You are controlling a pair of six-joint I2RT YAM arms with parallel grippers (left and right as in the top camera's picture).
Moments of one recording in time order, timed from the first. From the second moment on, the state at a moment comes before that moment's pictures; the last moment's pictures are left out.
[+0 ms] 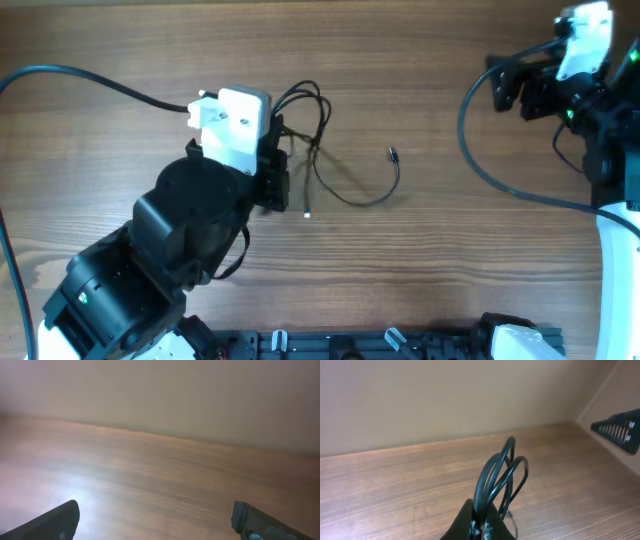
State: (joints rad) left arm -0.82 1.01 1.46 -0.80 -0.40 -0.28; right arm -0.17 1.25 1.37 -0.63 -0.49 -0.17
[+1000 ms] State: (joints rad) left arm -0.39 1.16 1.46 -0.98 -0.36 -0.53; right arm -0.08 1.34 1.37 -0.86 -0.93 -0.19
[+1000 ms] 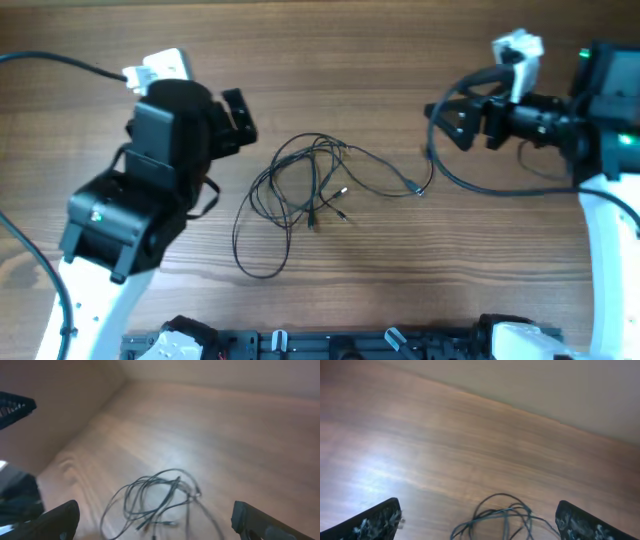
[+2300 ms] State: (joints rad) left arm -0.26 1.16 1.46 -1.12 -0.31 -0.54; right arm 0.80 2.04 1.33 -0.37 -0.64 0.13
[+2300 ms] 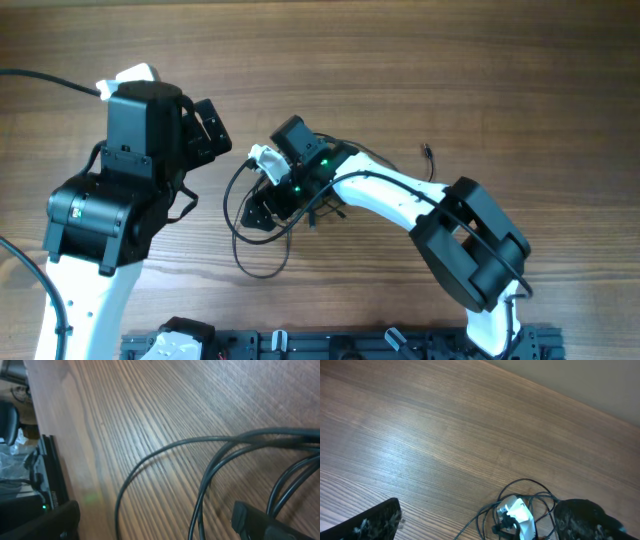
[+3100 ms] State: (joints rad) left arm -0.26 1.16 1.46 -1.12 -0.31 -0.54; right arm 0.82 2.13 1.32 -0.16 -0.64 0.18
